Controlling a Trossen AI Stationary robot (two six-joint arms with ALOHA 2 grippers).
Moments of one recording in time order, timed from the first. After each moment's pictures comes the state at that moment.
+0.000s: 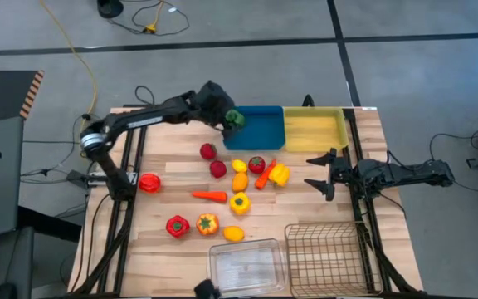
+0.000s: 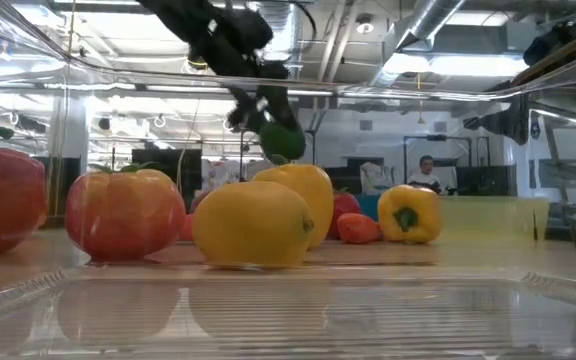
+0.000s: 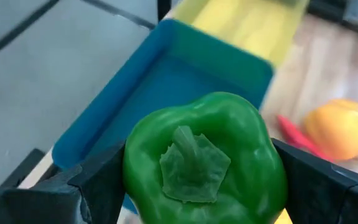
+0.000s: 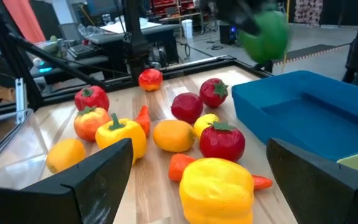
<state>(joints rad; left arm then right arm) 0.54 1.75 1.42 -0.41 0.07 -0.03 0.11 0.06 0.07 -0.11 0.32 0.19</state>
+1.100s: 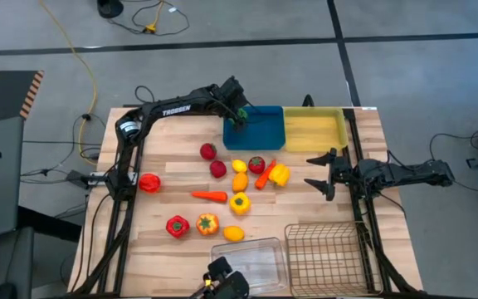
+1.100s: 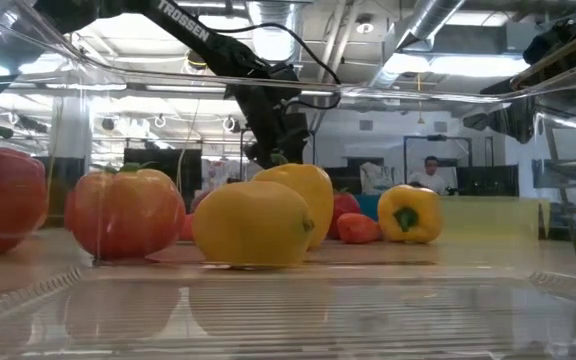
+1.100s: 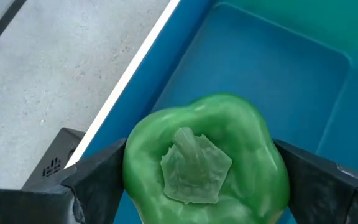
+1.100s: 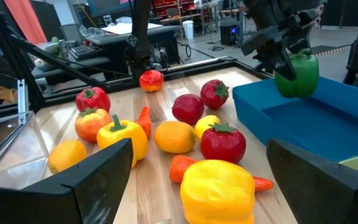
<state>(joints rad) 0.60 2.08 1.71 -0.58 0.01 0.10 0.11 0.06 0.07 -0.11 0.32 0.18</state>
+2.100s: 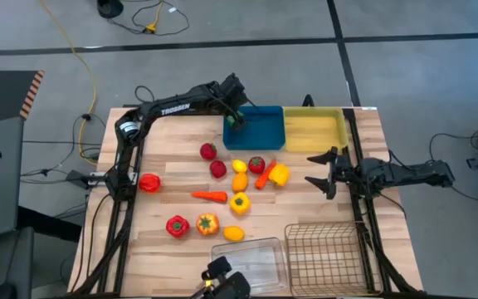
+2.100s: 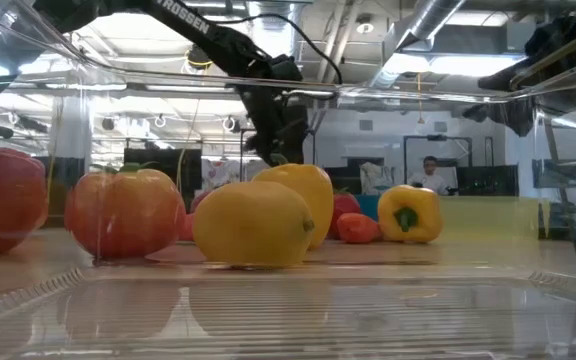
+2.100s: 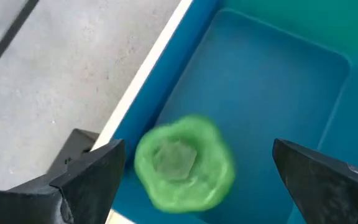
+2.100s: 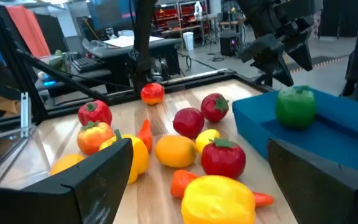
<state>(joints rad) 0.59 2.07 1.79 -0.67 -0.02 0.13 0.10 0.06 0.09 -0.07 0.32 0.16</state>
